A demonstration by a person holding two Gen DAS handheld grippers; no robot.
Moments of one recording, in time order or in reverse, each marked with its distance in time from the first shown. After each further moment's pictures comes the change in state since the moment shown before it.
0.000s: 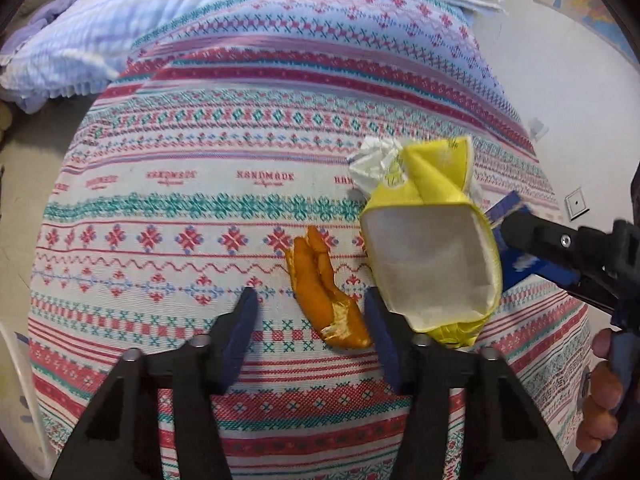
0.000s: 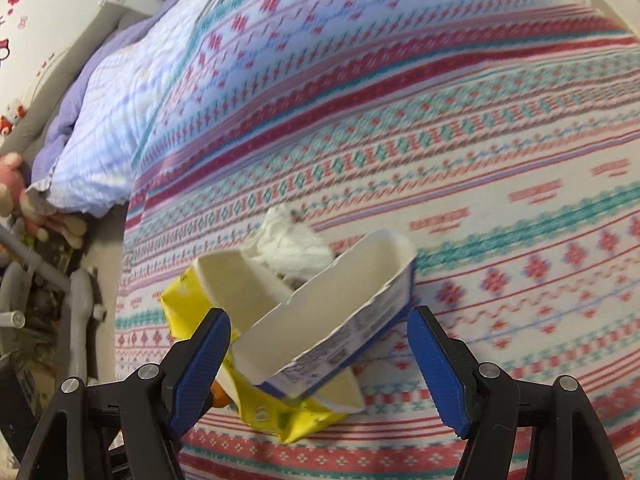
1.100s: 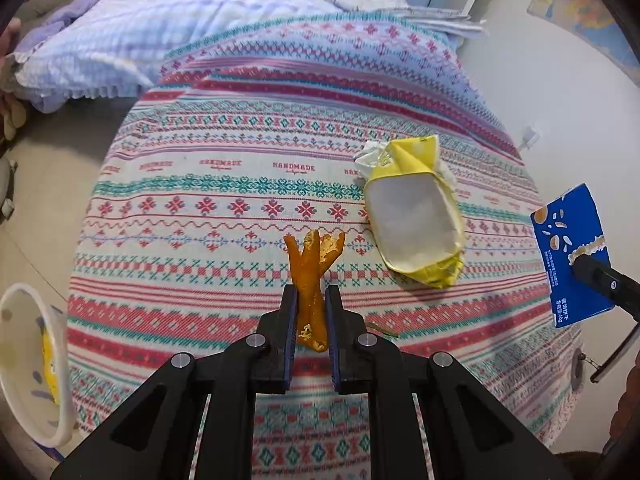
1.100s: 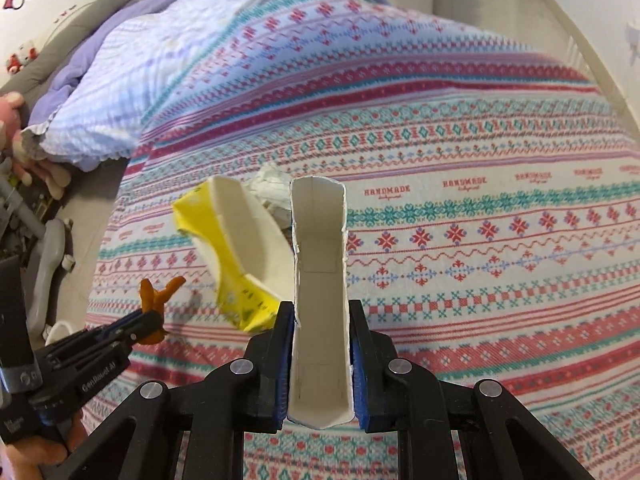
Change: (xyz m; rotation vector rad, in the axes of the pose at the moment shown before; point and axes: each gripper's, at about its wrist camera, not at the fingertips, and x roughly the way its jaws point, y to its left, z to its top) left arm -0.074 0.013 -0.041 -0.012 -0.068 0.001; right arm -0.096 -0.003 -0.061 -0.185 -0.062 -0.098
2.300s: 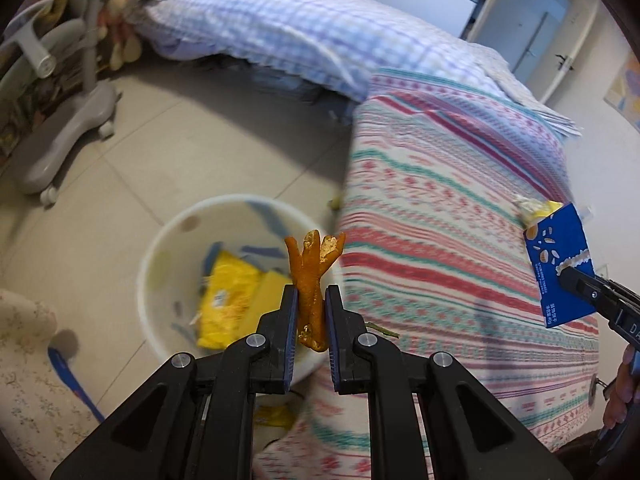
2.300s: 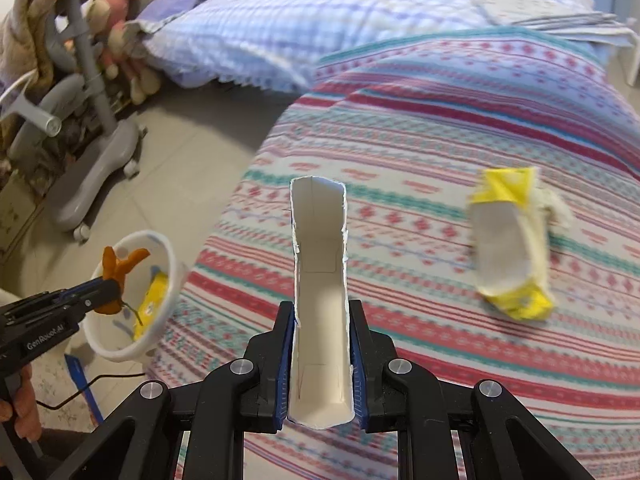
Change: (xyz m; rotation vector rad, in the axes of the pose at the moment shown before) left arm -0.100 0.232 -0.085 -0.288 -0.075 0.172; right arm 0.050 0.217 -0.052 -0.373 0.047 0.099
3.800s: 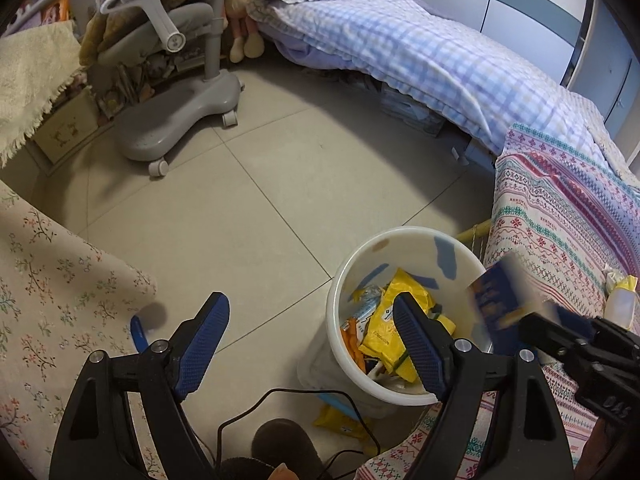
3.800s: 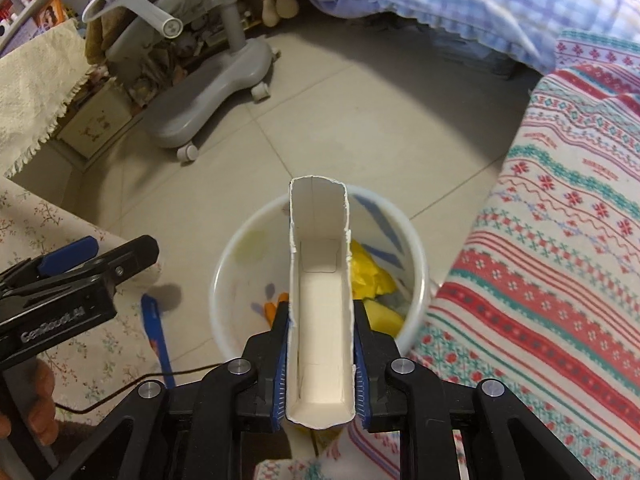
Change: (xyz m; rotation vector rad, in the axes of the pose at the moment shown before) left arm -0.037 0.106 0.001 -0.204 -0.071 0.308; right arm 0.109 0.174 0.013 -0.215 0.144 0.281
